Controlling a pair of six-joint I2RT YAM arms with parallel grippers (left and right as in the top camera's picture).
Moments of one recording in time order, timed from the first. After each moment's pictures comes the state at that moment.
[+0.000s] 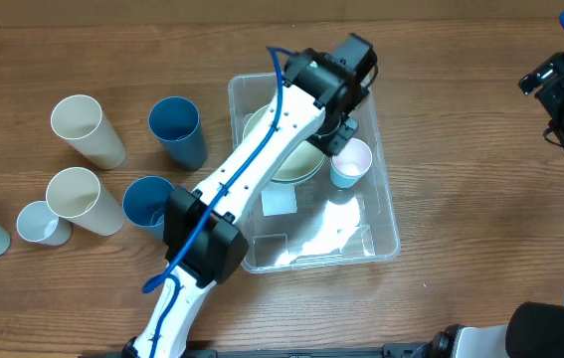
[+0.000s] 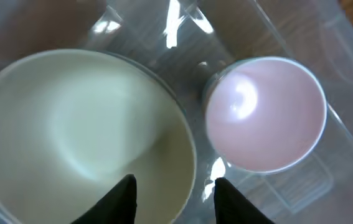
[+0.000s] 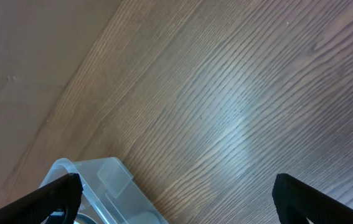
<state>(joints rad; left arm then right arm) -0.66 2.31 2.43 -1.47 0.00 -0.05 -0.38 1.59 1.78 -1.19 -0.17 0.54</state>
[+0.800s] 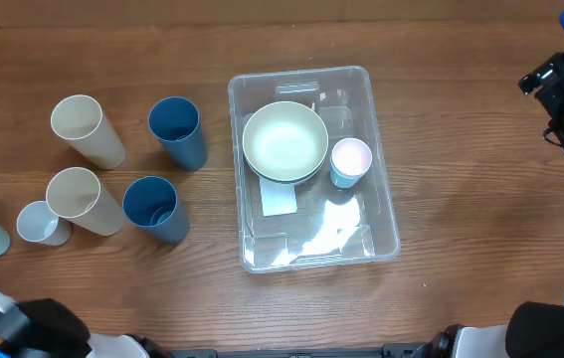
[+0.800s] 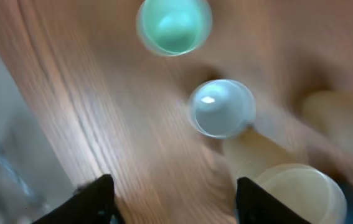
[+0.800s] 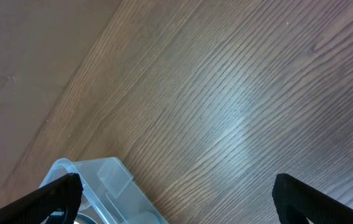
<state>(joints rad) 0.84 1.68 1.88 -1.58 -0.06 -0.41 -0.38 1.59 1.78 -1.19 -0.17 0.54</state>
